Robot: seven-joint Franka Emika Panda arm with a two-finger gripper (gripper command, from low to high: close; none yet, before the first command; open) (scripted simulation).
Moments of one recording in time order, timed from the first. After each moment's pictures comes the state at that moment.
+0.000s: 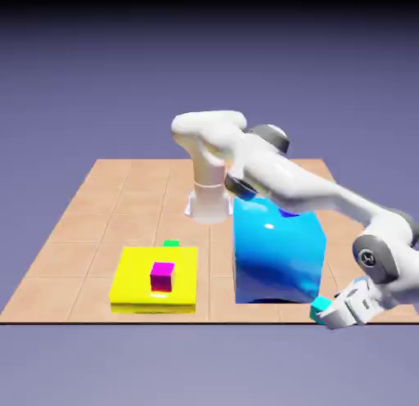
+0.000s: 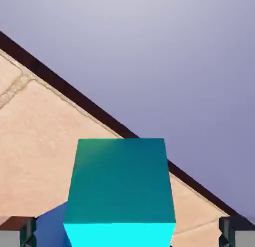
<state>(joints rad) 0.13 1.41 0.97 -0.90 -1.01 1.15 0.84</state>
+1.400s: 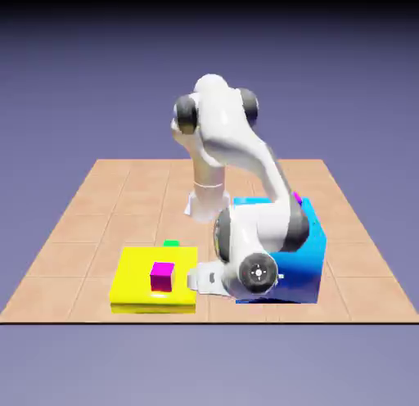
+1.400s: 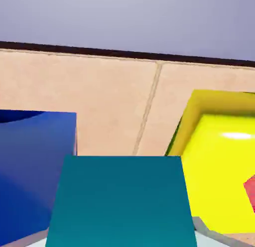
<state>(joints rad) -0.01 0.80 0.00 -1.33 -0.03 1.29 0.85</state>
